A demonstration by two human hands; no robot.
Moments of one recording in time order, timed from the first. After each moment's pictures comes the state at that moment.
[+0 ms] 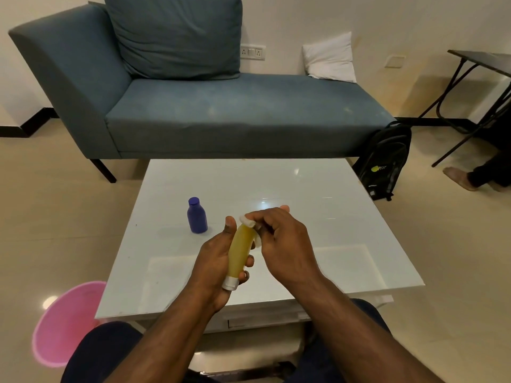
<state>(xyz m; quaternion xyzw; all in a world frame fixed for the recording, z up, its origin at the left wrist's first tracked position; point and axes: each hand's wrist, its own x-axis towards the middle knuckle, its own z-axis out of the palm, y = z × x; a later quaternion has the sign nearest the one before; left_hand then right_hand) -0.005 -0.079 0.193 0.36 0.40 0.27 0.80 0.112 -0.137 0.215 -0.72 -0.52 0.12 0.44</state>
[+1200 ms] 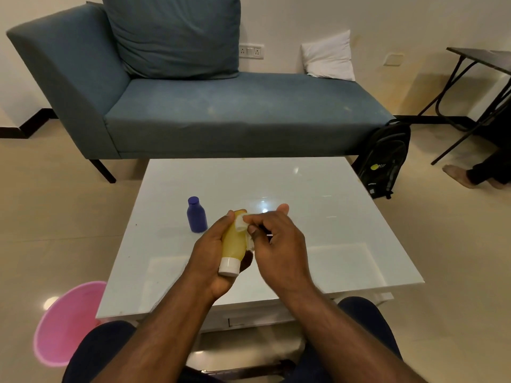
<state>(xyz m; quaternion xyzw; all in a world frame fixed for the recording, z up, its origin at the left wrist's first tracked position) -0.001 -0.063 0.187 0.22 0.36 0.30 0.86 0.092 -0.140 0.209 -0.72 -0.45 0.14 0.51</state>
